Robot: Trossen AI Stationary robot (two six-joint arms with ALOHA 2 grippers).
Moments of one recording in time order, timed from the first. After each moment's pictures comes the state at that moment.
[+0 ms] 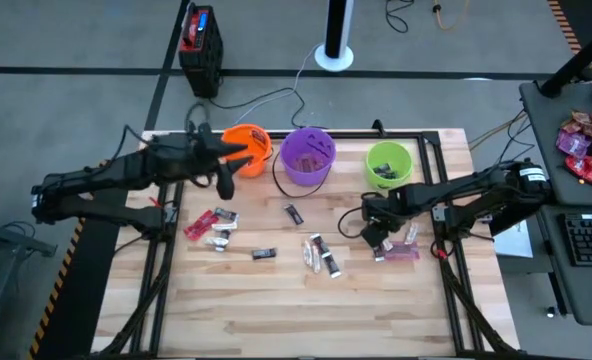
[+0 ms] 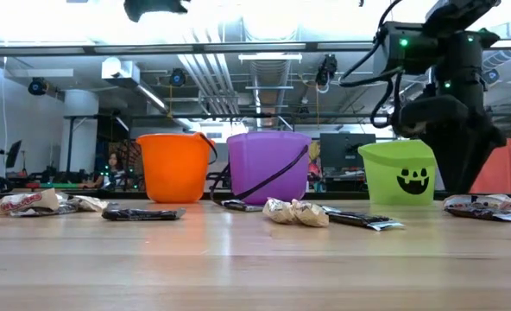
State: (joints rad) left arm 0.16 0.92 1.02 -0.33 -0.27 -0.07; right arm -0.03 1.36 0.70 -0.79 -0.07 0.92
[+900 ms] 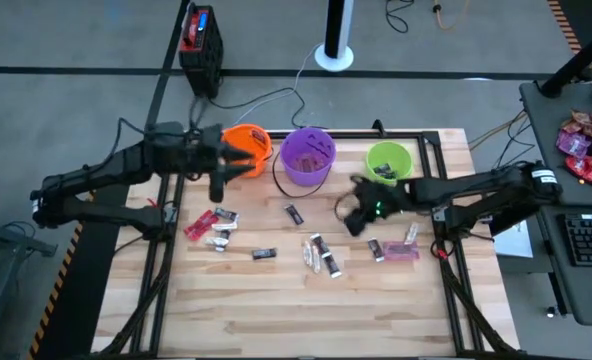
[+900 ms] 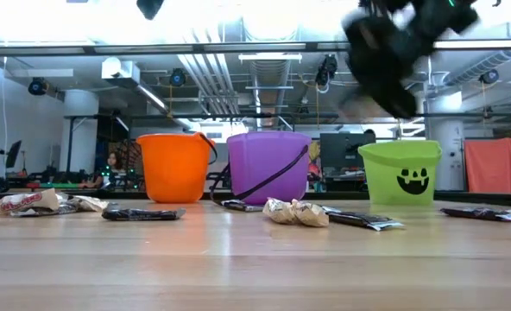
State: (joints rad) left arm 0.26 0.95 1.06 -0.31 0.15 -0.13; right arm -0.04 1.24 0.79 -0.34 0.00 0.83
